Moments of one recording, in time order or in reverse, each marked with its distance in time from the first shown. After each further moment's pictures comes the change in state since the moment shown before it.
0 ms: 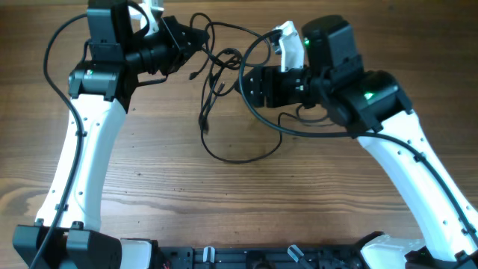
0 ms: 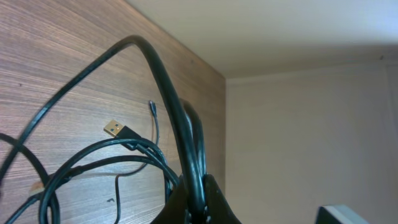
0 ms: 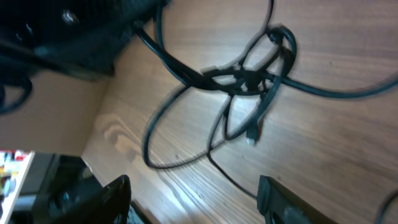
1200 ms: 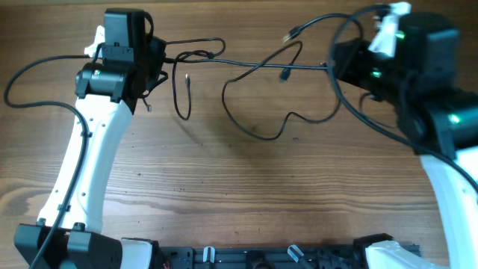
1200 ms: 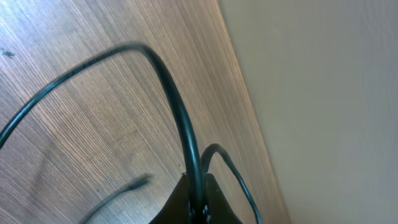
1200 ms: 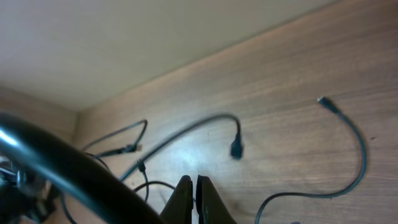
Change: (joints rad) left arm -0.034 0.001 0.002 -0.232 -0.856 -0.386; right arm -0.327 -0.210 0.003 -0.071 0.262 0.111
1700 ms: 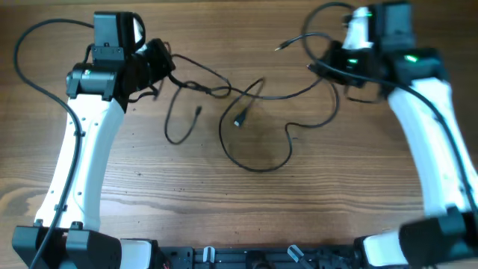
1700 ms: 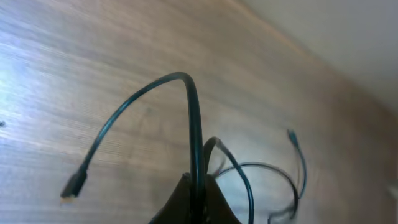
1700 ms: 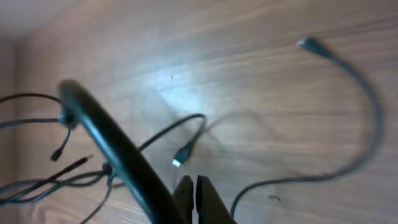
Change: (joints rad) left arm 0.048 -0.002 0.001 -0.081 0.317 0.711; right arm -0.019 0.365 0.001 -0.042 -0.161 -0.160
